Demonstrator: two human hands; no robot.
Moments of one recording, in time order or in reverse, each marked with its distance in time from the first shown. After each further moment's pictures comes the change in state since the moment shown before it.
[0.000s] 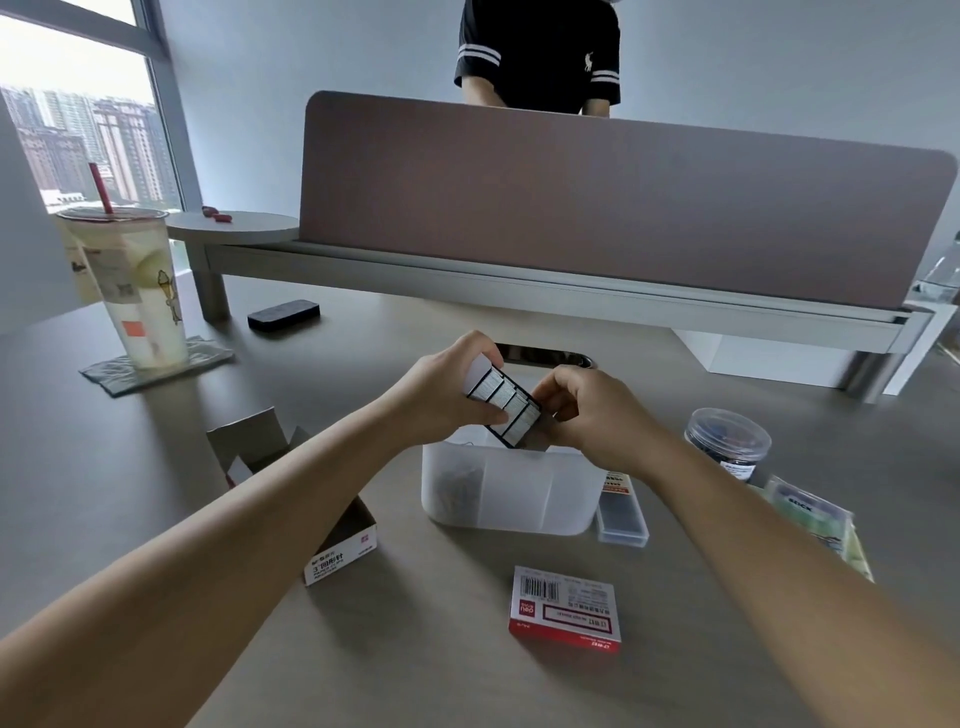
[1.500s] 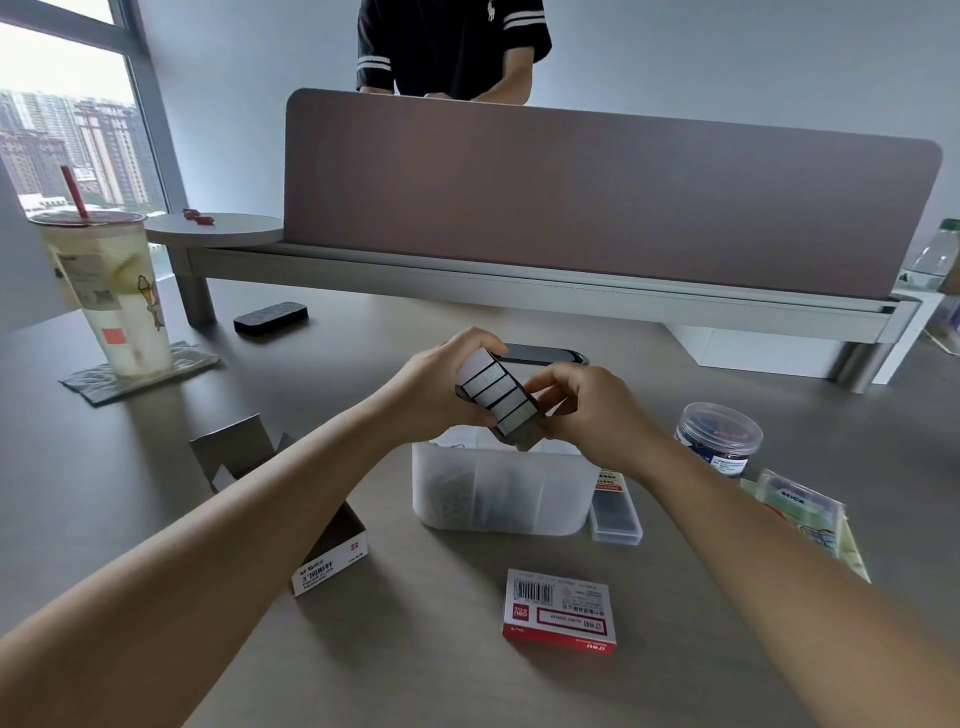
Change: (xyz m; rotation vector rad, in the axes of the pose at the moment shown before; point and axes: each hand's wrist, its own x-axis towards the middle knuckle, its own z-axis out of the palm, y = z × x) left_hand 0.010 -0.005 0.001 0.054 -0.017 0.090; right_hand 0.003 0.009 0.000 -0.005 0.073 -0.046
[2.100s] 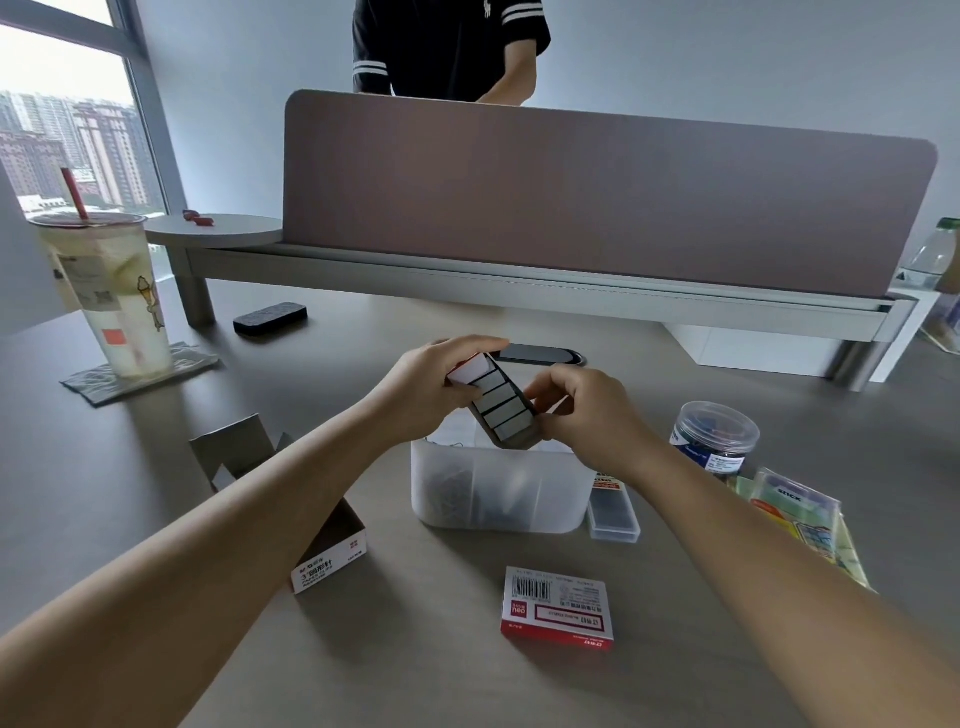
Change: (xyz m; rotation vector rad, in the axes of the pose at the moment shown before) left_hand -0.001 -0.004 0.000 -0.058 0.047 0.018; right_hand -0.002 0.002 0.004 0.002 0.047 -0.013
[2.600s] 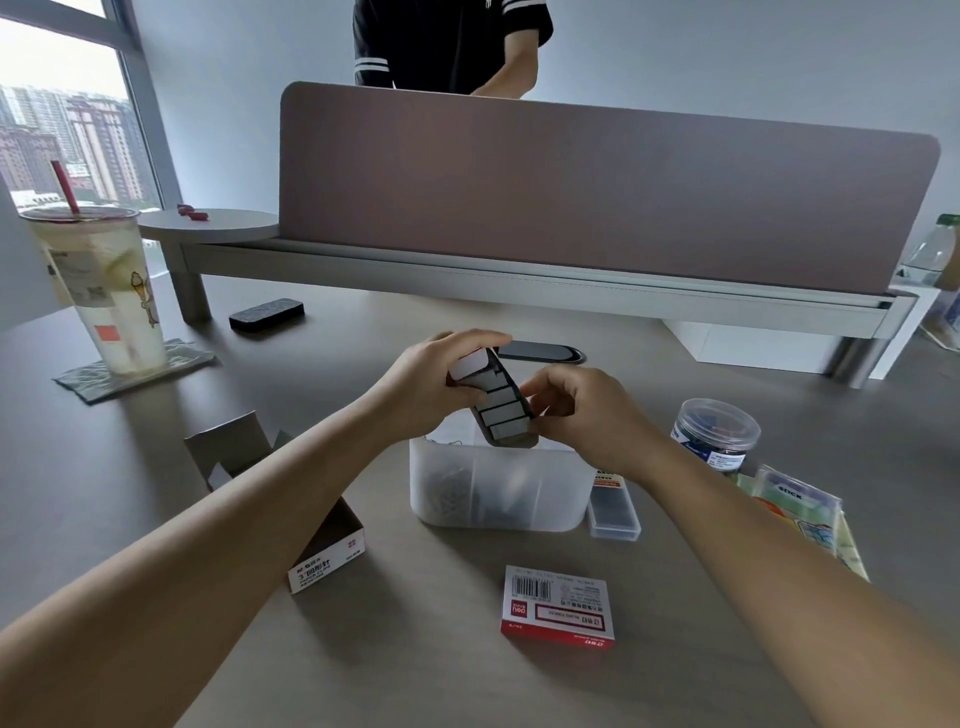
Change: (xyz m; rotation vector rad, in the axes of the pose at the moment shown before) left_hand 0.000 0.001 0.000 0.054 0.019 0.025; right_hand 0.002 0.003 0.000 -0.009 -0.040 -0.011
